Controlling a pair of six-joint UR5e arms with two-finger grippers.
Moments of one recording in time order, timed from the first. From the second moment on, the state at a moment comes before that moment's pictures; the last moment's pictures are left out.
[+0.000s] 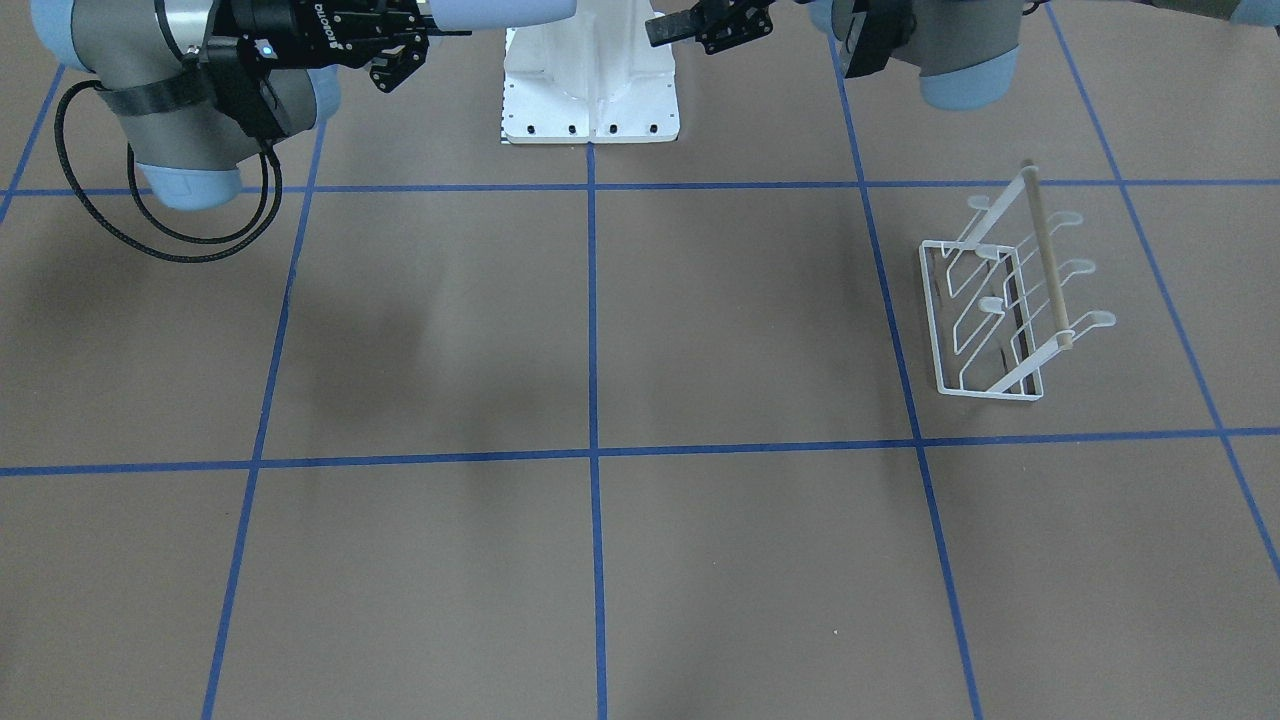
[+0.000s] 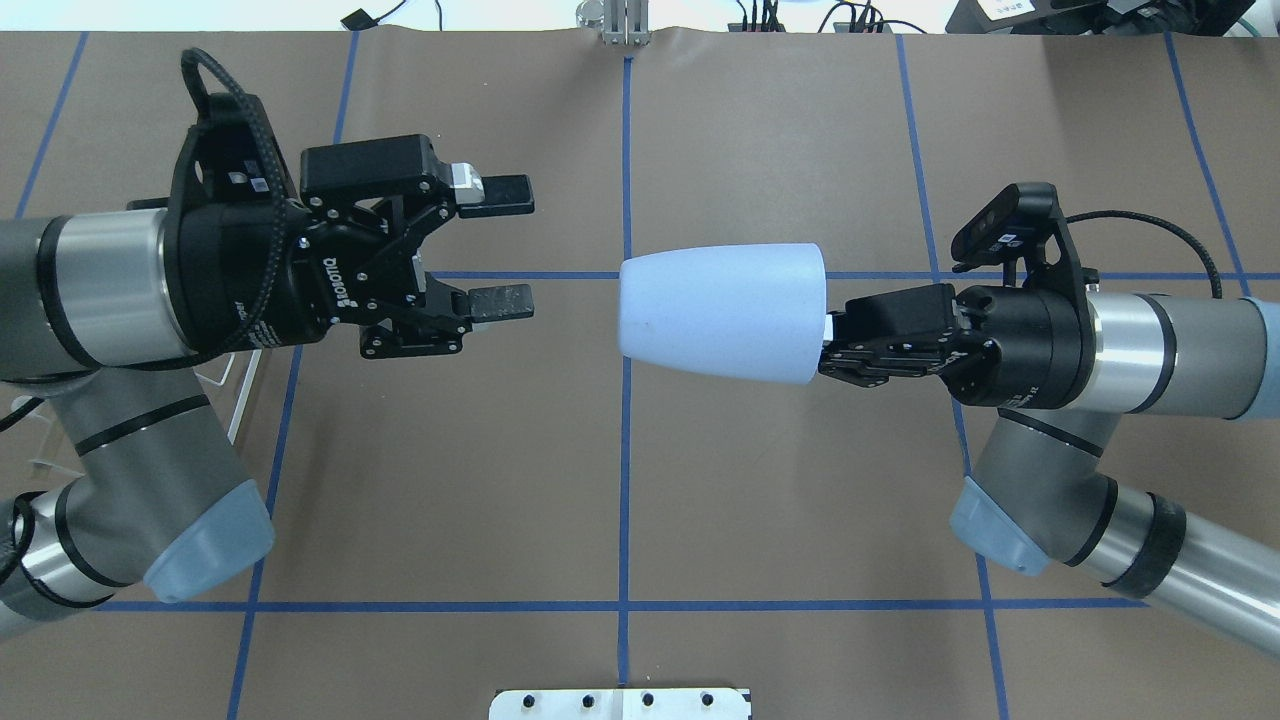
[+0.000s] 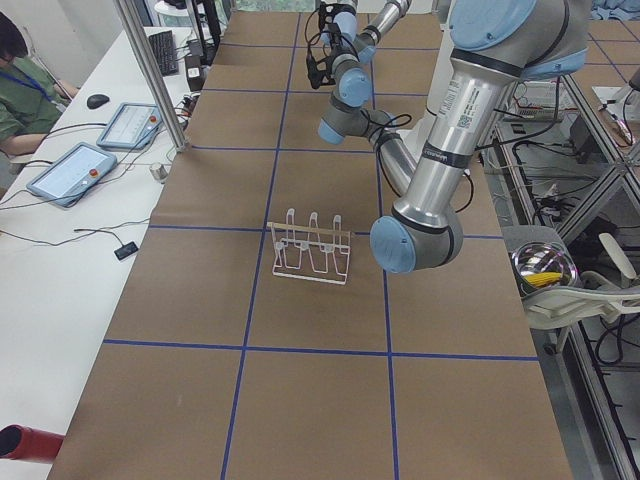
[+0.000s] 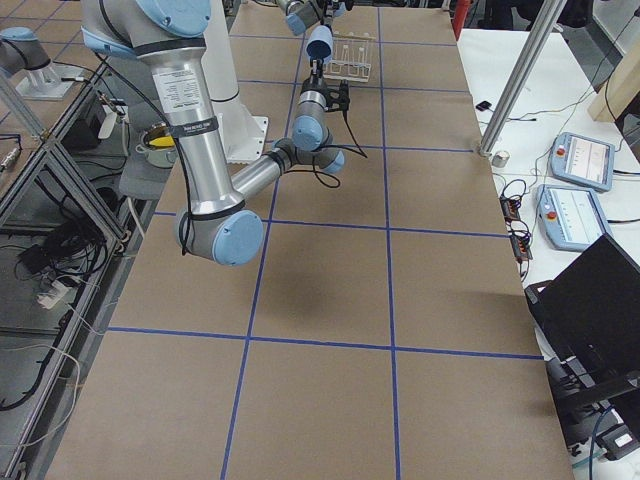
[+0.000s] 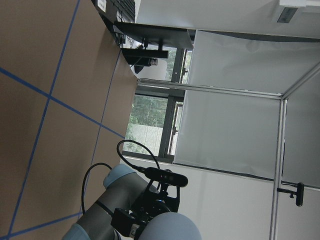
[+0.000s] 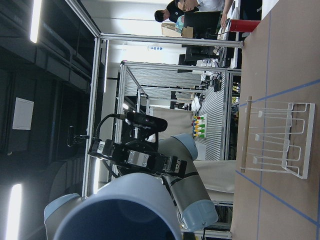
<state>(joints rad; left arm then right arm) -0.63 -2.01 -1.95 -2.99 -1.88 -2.12 0.62 -1.25 1.75 0.40 1.93 1.96</state>
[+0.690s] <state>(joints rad) -0.55 -2.03 -1.95 -2.98 -1.87 -2.12 0.60 -1.24 1.75 0.39 1.92 1.96</state>
